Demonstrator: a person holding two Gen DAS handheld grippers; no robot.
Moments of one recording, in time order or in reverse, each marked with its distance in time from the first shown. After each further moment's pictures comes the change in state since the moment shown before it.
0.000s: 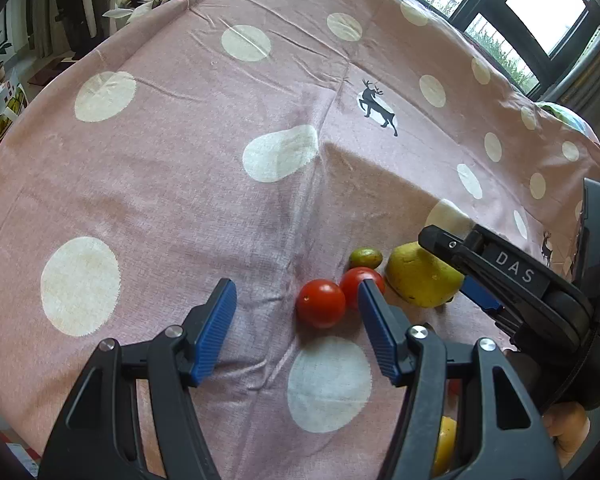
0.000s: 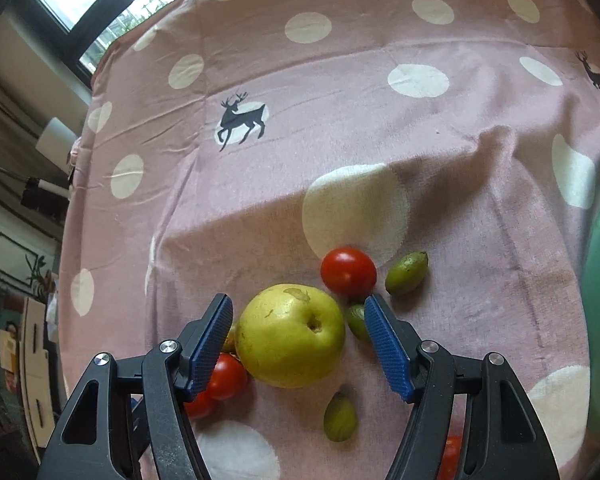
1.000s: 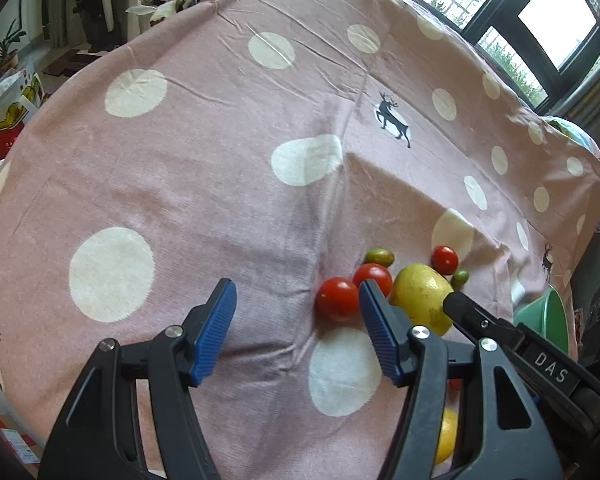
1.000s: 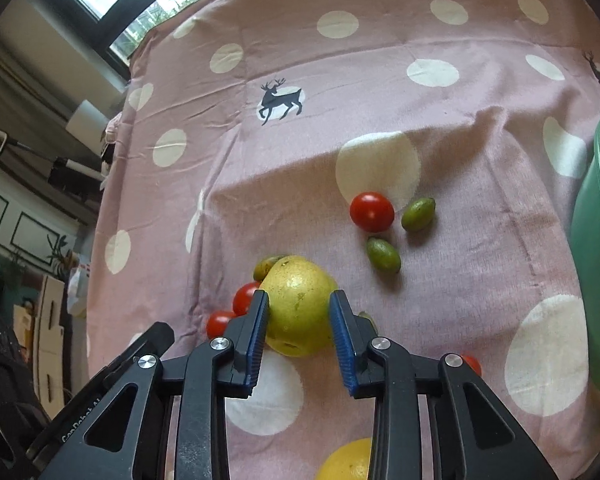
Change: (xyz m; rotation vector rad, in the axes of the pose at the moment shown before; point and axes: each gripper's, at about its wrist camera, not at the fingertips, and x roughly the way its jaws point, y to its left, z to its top) left arm -0.018 0.012 -0.002 -0.048 -0.009 0.009; right arm -0.036 0.004 -0.035 -0.023 0.046 0.123
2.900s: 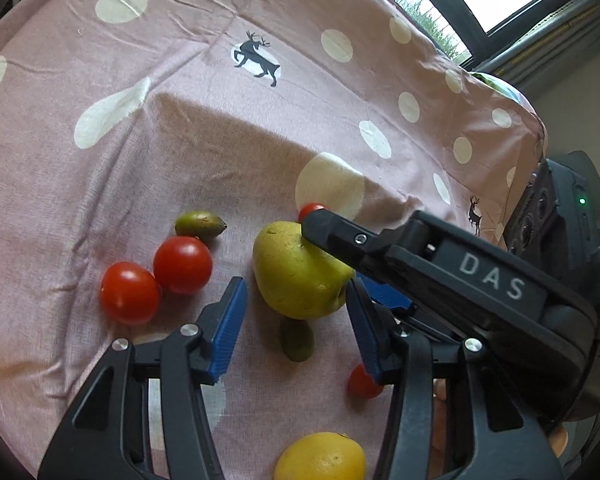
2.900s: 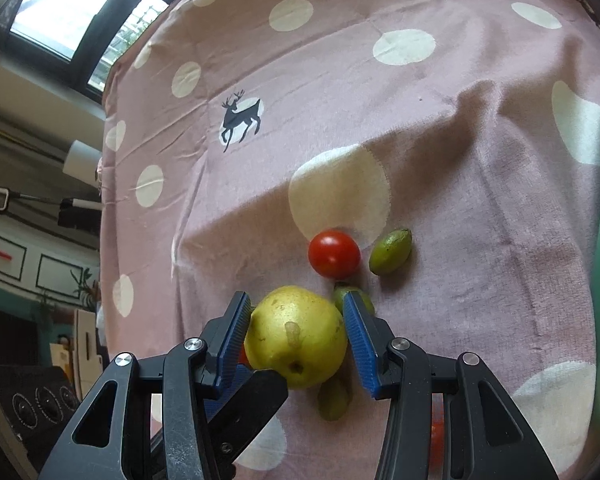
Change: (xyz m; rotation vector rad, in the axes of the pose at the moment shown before) left arm 0.057 -0.083 -0.010 0.099 0.130 -0.309; right arm 0.023 -0.044 0.041 0.141 0.046 0.080
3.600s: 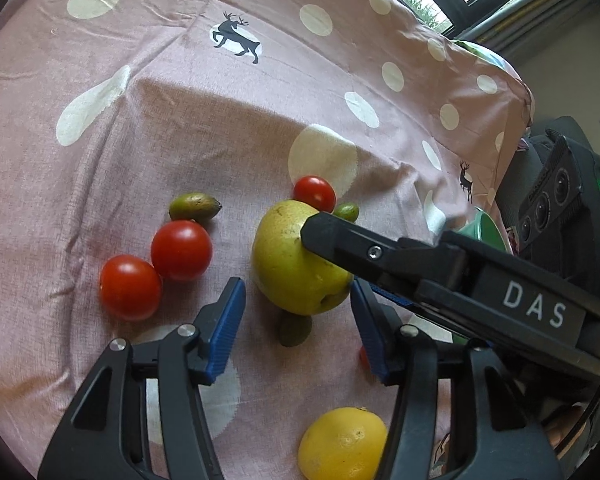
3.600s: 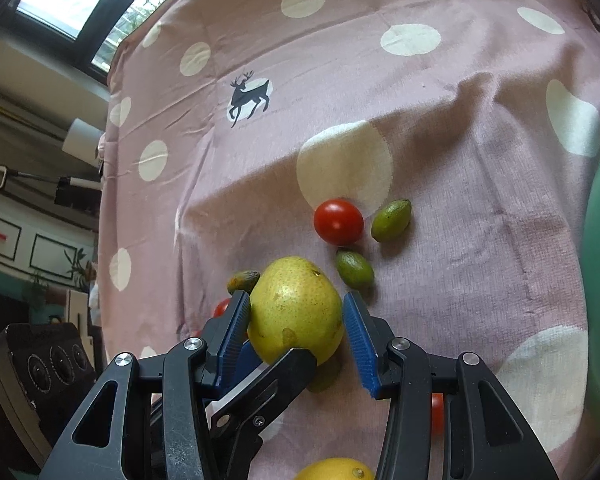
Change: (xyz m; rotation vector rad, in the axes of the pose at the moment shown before) left arm 0.002 0.007 -0.003 0.083 0.089 -0.043; right arm -0.009 0.005 -0.015 -0.038 0.040 -0.014
